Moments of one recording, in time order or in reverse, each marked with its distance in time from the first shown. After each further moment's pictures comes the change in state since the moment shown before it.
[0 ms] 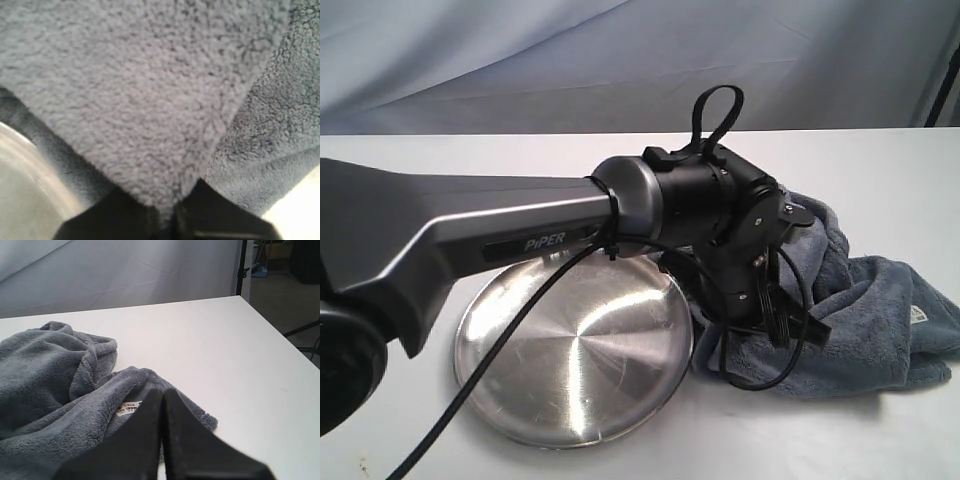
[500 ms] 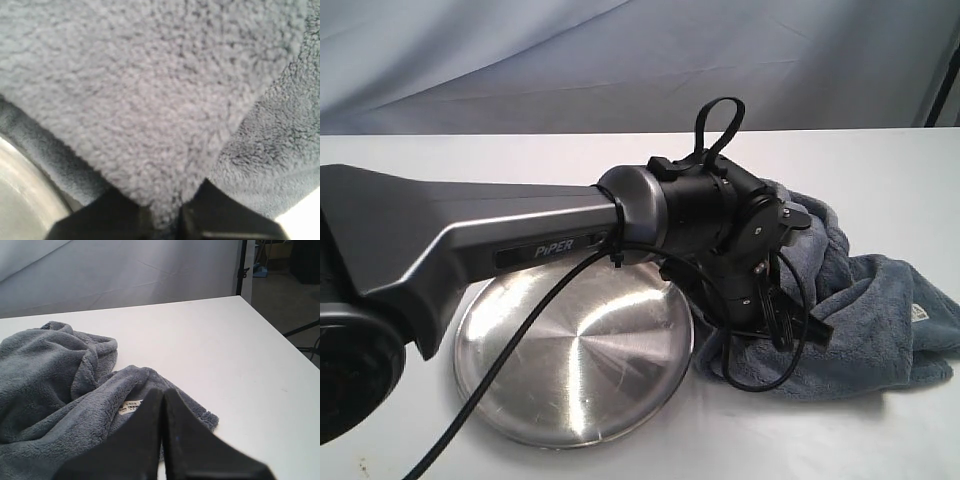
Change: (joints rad) left arm 0.000 0.021 0.002 -0.009 -0.038 -0.047; right arm 0.000 0.000 0.000 0.000 0.000 0.000
